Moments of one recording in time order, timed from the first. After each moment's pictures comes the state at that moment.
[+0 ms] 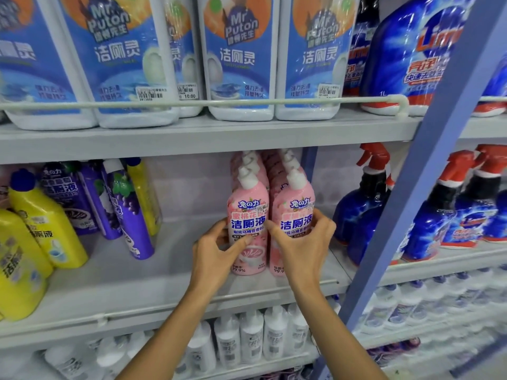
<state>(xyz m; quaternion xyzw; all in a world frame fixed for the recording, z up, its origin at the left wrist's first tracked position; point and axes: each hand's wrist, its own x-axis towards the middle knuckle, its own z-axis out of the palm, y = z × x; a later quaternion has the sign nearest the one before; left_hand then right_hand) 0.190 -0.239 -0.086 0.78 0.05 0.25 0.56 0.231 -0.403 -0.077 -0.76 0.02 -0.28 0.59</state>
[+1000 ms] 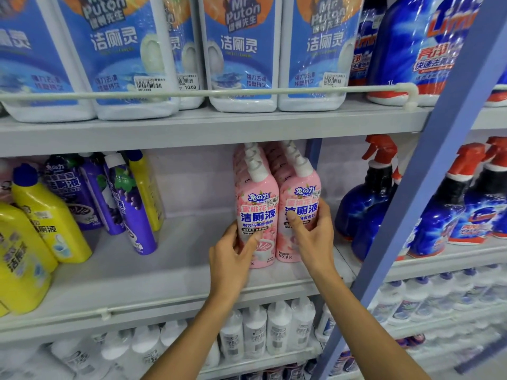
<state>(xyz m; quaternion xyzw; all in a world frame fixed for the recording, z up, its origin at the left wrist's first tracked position) 0.190 -0.270 -0.105 0.75 0.05 0.28 0.60 0.259 -0.428 -0.087 -0.71 -0.08 -0.18 0.68</state>
